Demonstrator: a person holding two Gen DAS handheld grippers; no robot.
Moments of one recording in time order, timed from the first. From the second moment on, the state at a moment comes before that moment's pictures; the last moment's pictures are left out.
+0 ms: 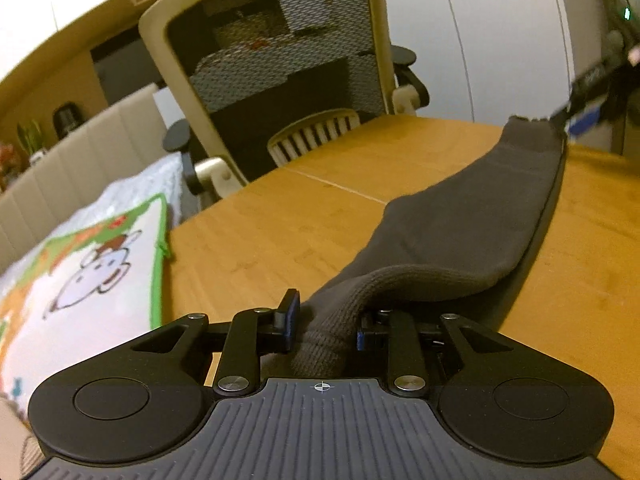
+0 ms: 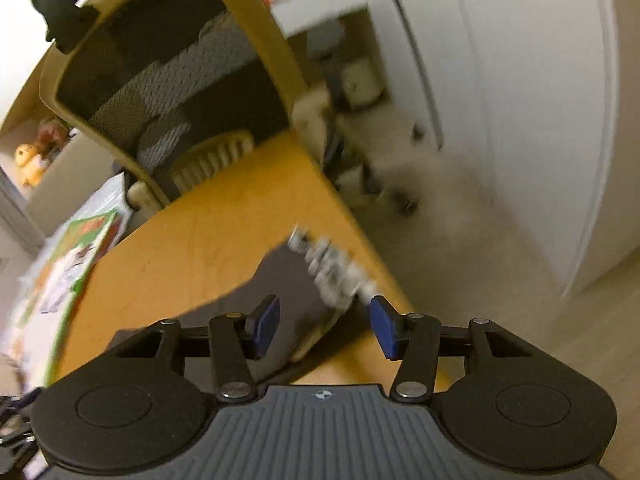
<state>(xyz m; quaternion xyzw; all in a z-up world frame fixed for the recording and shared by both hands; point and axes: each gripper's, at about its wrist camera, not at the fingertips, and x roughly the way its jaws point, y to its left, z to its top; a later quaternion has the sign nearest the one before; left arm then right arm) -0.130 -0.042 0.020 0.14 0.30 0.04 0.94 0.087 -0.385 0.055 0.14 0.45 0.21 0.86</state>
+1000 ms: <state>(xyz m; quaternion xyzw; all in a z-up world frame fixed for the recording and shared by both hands) -0.048 0.052 -0.009 -0.10 0.37 0.10 0.92 0.117 -0.259 0.037 -0.02 0.41 0.28 0.87</state>
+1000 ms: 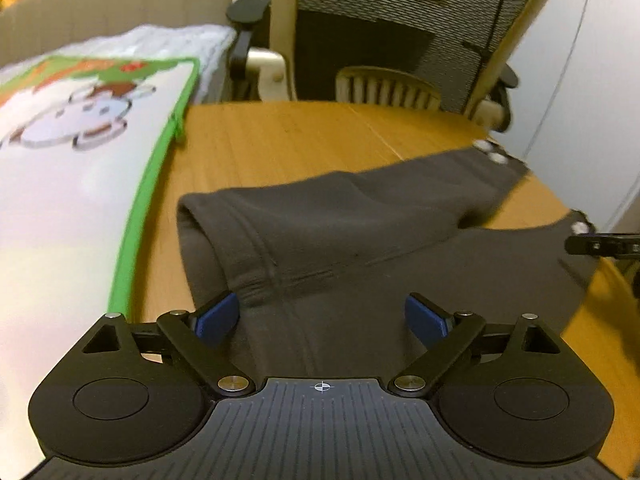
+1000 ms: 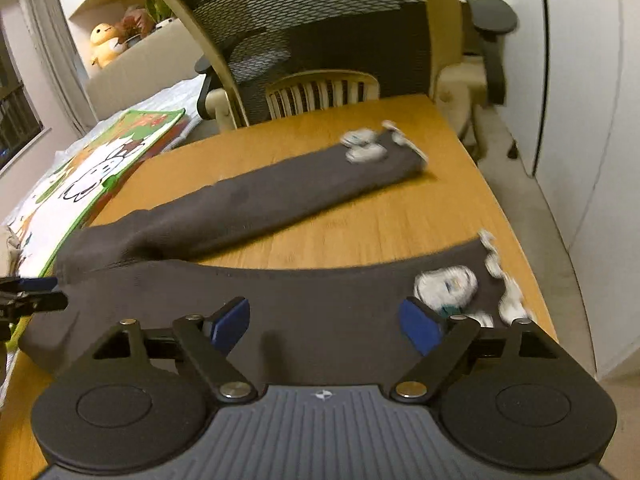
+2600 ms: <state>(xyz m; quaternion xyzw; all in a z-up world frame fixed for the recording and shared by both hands) -0.091 -0.061 -0.018 -0.09 0.34 0.26 0.90 0.011 -0.271 0.019 -0.09 0.35 0.24 0.90</state>
